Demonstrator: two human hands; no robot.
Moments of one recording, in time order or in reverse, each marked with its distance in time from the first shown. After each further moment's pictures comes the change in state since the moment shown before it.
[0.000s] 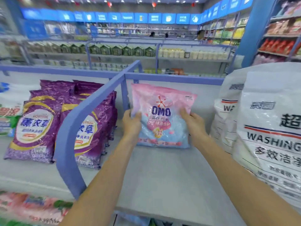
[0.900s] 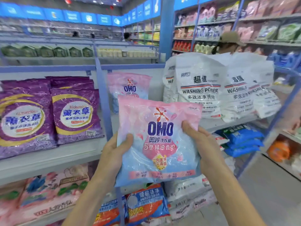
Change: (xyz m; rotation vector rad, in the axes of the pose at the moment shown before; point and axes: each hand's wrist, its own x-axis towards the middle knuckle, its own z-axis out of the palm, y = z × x) left_hand -0.203 0.033 -0.237 -0.239 -0.788 -0.218; right_hand -0.384 0.002 0.014 0.322 0.374 -0.053
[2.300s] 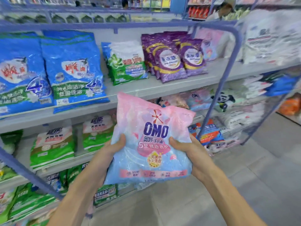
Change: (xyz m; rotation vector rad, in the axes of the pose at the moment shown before) left_hand -0.275 0.108 -0.623 -0.132 -0.155 -0.393; right_hand -0.431 0.322 0.418 -0.004 -0.125 0.274
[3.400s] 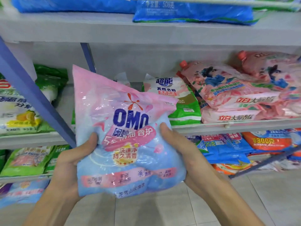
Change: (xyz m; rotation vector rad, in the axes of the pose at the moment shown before) left_hand 0.042 -0.069 -0.337 -0.616 -0.197 0.079; right_hand 0.152 0.235 0.212 -0.251 -0.551 0.236
